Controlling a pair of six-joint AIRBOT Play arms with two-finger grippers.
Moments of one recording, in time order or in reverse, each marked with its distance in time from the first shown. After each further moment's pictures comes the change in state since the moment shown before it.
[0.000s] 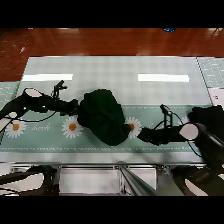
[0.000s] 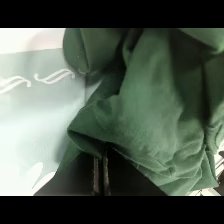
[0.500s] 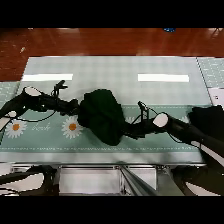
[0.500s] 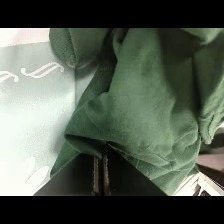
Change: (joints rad) left arm 0.002 -0.002 0.012 0.001 -0.040 0.006; right arm 0.163 -0.382 0.188 0.303 -0.180 -0.177
